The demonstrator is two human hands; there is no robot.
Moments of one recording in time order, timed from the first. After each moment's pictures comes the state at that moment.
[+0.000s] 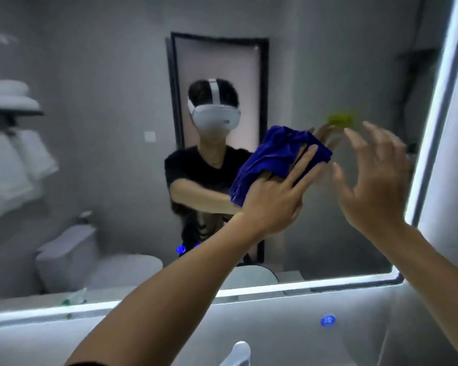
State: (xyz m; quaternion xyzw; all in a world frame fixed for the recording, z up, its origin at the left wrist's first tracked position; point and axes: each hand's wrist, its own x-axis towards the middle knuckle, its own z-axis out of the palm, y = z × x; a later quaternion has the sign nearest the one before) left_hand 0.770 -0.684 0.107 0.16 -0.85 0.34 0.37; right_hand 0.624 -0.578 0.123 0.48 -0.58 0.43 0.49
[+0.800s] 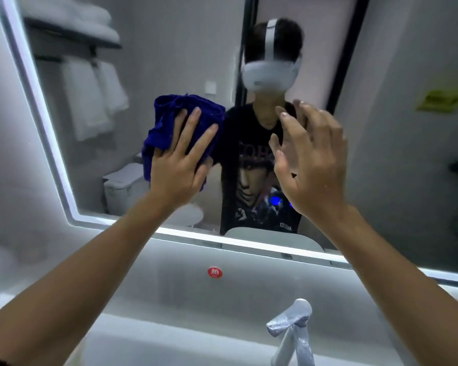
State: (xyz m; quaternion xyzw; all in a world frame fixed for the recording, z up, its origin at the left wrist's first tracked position) left_hand 1.095 -0.770 0.039 0.35 -0.70 0.38 0.49; right_hand 0.859 -0.671 0.085 0.65 -0.42 0.47 0.42
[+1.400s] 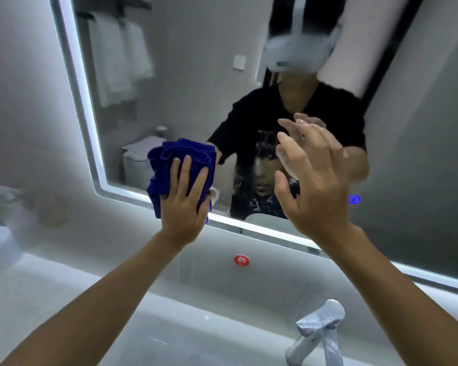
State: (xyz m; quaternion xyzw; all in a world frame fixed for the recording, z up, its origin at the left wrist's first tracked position) left_hand 1.144 -0.782 -0.112 0.42 -0.66 0.31 0.55; right_hand 0.927 -0.694 0.028 0.72 -0.38 0.44 0.37
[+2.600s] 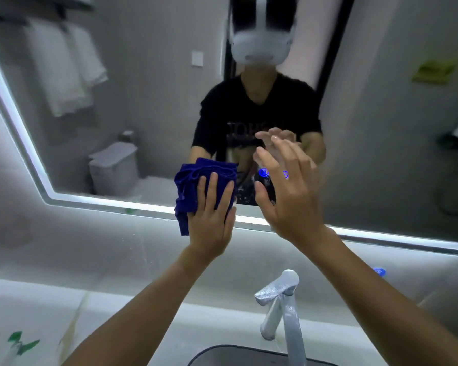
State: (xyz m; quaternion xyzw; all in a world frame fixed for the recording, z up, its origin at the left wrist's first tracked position) left_hand 1.000 -0.733 -0.125 0.44 -0.70 0.28 0.49; right_hand 0.852 -0.656 -0.002 0.70 -0.47 0.41 0.35
